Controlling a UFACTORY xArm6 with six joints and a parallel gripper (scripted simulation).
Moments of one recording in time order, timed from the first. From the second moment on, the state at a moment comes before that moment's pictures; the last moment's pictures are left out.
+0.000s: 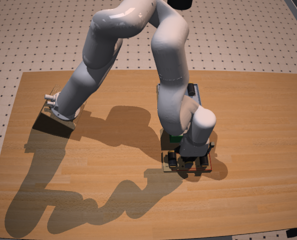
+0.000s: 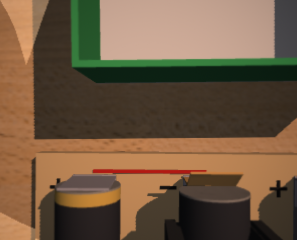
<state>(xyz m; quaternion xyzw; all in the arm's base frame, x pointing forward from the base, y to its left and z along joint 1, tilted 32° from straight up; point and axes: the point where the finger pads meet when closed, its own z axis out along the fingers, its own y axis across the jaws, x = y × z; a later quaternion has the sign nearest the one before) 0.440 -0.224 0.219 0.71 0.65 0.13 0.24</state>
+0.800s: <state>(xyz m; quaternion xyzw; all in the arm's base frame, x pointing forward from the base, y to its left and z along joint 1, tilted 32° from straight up) 0.446 -0.226 0.210 0.71 0.65 0.13 0.24</state>
